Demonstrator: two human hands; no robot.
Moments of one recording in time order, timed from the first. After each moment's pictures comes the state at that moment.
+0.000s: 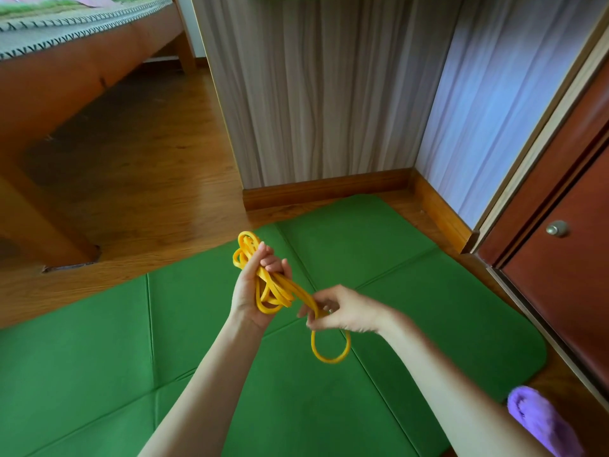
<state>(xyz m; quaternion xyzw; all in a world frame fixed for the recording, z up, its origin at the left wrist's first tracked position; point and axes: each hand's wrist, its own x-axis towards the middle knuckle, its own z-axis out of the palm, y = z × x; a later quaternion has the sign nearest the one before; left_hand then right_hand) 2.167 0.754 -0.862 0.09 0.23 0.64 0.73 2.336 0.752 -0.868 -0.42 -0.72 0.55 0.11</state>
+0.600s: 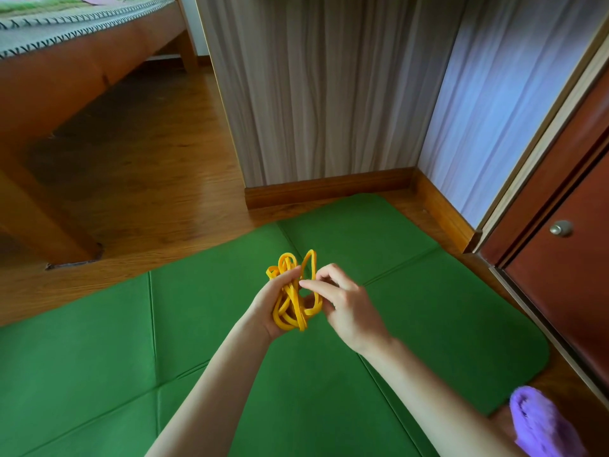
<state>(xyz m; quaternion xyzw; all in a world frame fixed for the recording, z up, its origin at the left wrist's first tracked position) 2.178 0.746 -0.868 0.13 0.47 0.42 0.77 2.324 0.735 -0.887 -0.40 -0.83 0.12 0.37</state>
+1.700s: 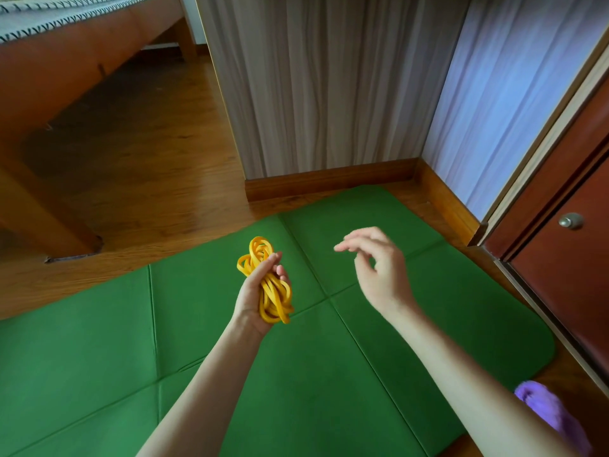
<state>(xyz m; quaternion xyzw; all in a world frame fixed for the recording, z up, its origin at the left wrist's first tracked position) 2.165 0.747 -0.881 0.04 0.34 0.60 0.73 2.350 0.760 -0.861 -0.47 -0.70 0.19 0.50</state>
